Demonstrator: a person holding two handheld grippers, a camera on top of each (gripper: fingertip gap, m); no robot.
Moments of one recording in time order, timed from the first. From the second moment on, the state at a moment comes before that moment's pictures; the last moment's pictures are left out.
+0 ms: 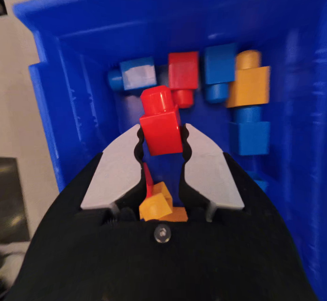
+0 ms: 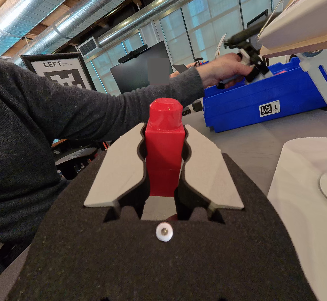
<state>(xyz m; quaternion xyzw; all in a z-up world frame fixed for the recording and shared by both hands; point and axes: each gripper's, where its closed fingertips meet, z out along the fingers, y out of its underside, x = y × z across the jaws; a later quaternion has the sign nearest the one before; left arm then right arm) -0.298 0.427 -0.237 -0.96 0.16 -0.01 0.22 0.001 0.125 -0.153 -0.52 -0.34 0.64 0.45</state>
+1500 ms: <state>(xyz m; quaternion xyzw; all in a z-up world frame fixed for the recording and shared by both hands) 0.033 0.137 -0.130 -0.57 0.38 -0.56 0.46 -0.010 0.121 -0.162 -0.54 -0.38 0.60 0.45</state>
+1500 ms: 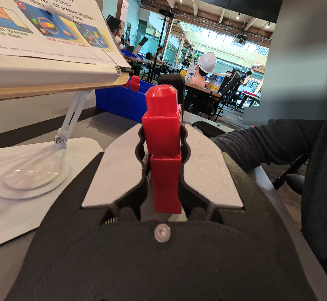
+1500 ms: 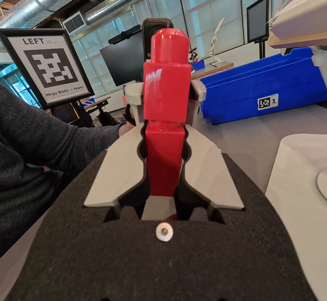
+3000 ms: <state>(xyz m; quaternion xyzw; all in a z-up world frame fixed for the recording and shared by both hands) 0.025 0.128 -0.149 -0.62 0.39 -0.53 0.42 -0.016 0.116 -0.171 -0.56 -0.40 0.57 0.44</state>
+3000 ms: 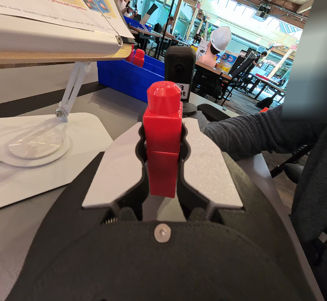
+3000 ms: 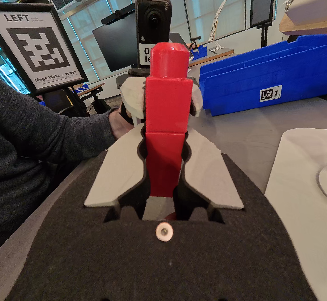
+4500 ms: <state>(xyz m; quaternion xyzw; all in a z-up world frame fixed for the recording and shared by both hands) 0.021 0.125 -0.142 -0.61 0.42 -0.52 0.42 -0.019 0.111 -0.172 -0.56 -0.42 0.59 0.41</state>
